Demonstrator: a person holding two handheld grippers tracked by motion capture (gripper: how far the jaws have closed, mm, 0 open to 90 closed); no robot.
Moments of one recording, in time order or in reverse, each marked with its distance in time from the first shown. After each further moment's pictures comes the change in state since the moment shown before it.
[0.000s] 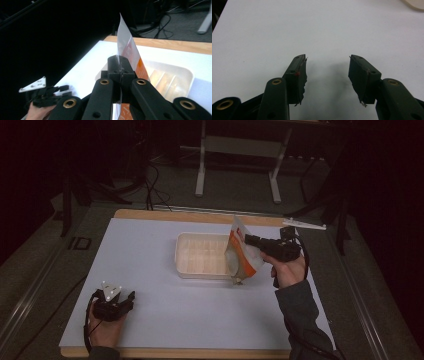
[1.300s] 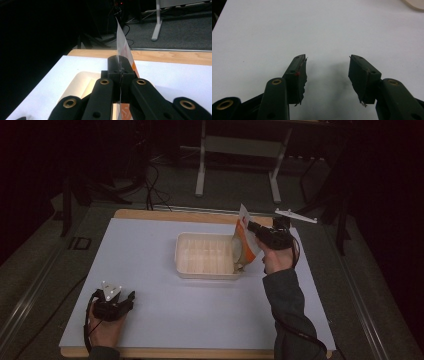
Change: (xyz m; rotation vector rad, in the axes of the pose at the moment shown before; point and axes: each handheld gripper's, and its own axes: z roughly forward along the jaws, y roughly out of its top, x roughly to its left) left arm 0.000 0.000 0.000 0.002 -0.001 0.000; right arm -0.010 0.013 0.031 -0.091 -0.301 0.025
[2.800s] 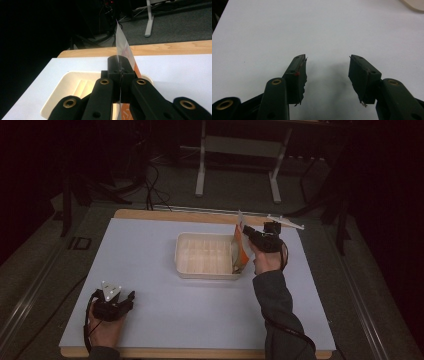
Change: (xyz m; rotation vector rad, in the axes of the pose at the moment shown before) left arm 0.000 0.000 -0.001 -0.006 0.000 -0.001; right arm -0.010 -0.024 0.033 -0.006 -0.056 0.064
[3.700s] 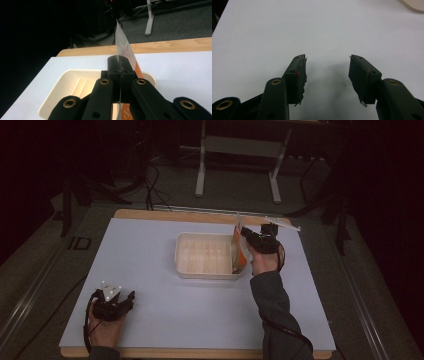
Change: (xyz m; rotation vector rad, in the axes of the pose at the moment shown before) left arm 0.000 0.000 0.000 0.000 -0.001 0.000; right arm 0.000 -0.007 0.007 0.004 0.001 0.003
